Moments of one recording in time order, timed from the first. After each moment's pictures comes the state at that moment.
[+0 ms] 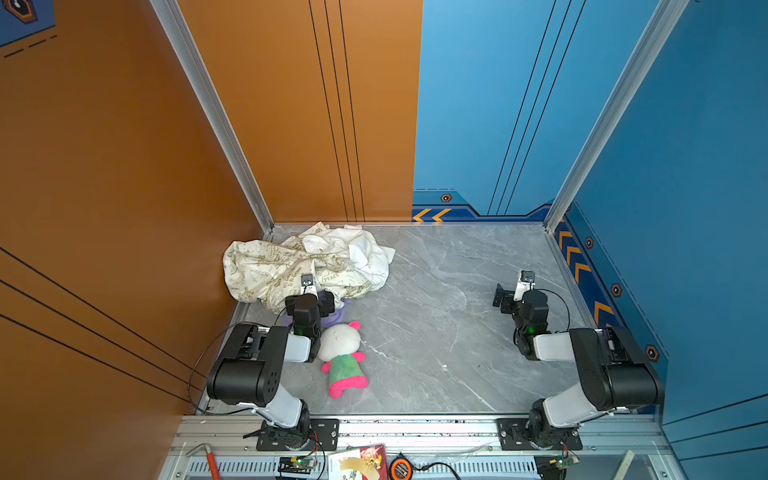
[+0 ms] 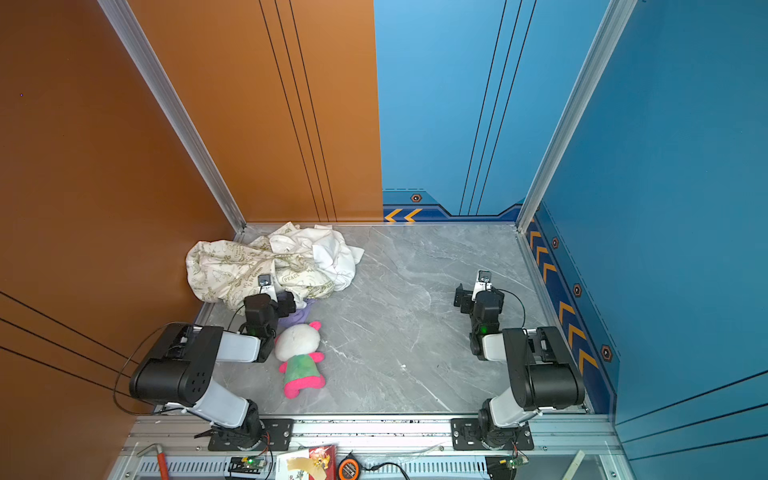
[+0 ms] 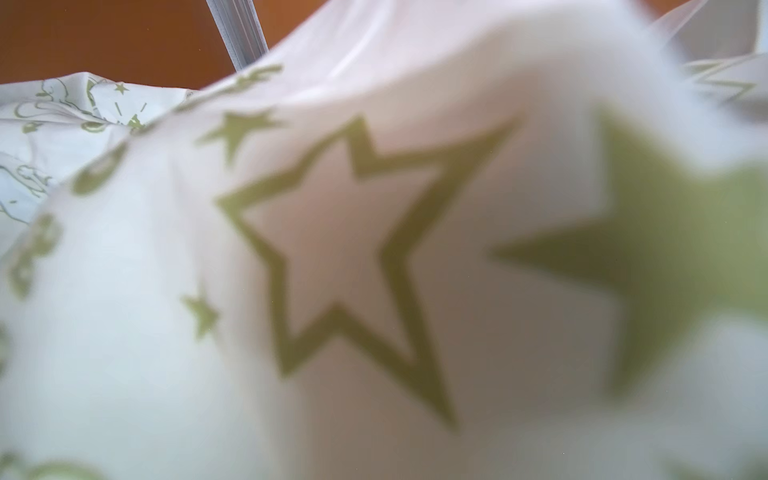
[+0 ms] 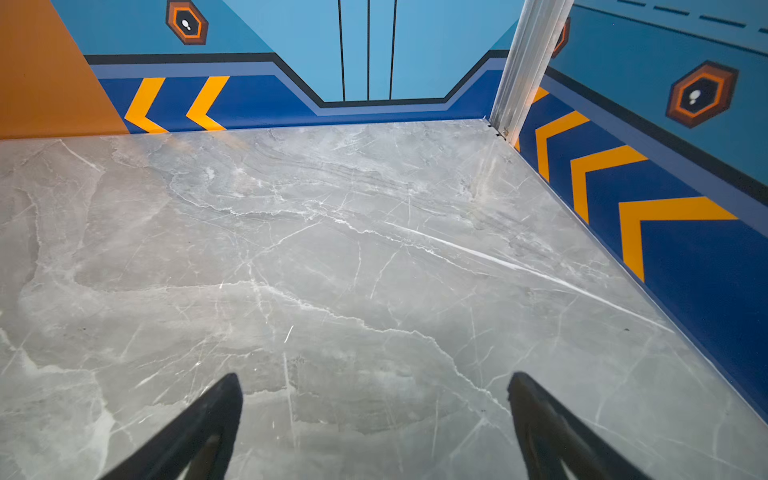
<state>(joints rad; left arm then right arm) -0.07 1.57 0.34 0.87 -0.32 -0.01 0.04 1.54 0.36 0.85 0.19 0.04</state>
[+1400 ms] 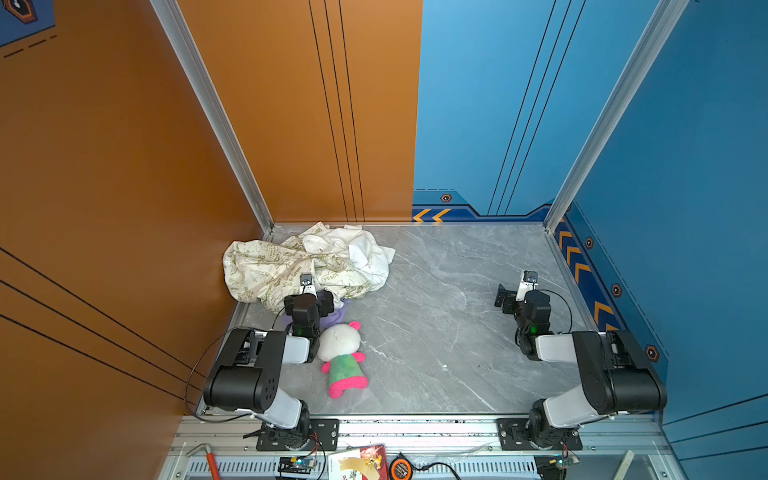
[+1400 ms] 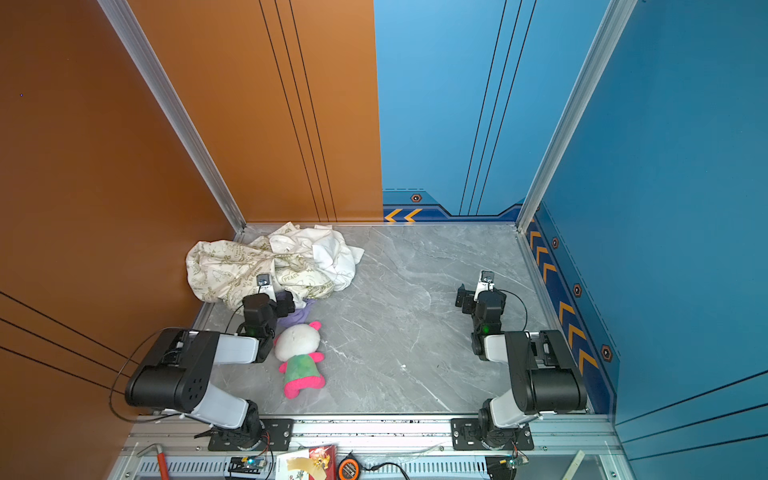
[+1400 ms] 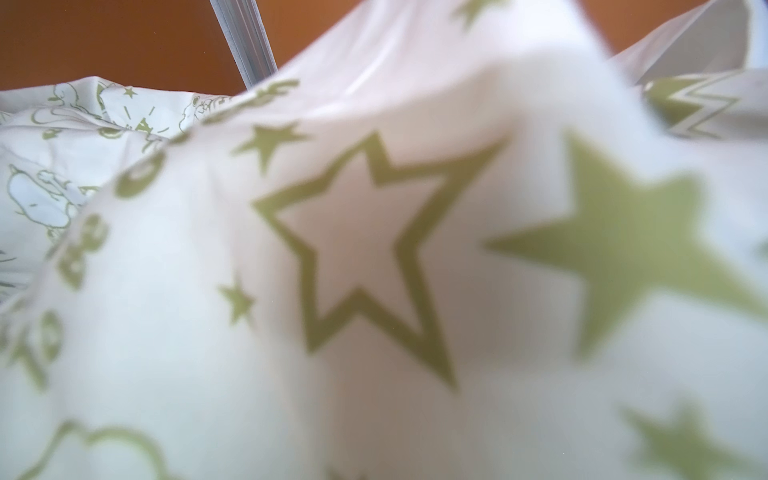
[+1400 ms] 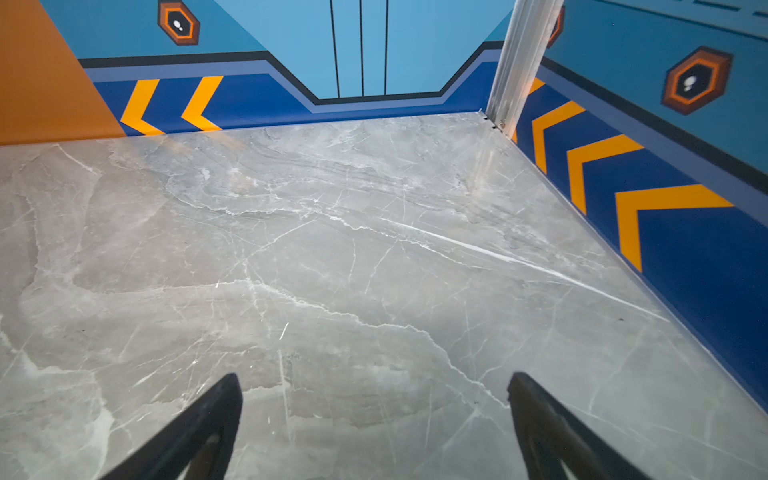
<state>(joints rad) -0.07 1.47 0.34 0.77 -0.32 -0.01 0.02 1.46 0.36 0.75 0.19 0.07</state>
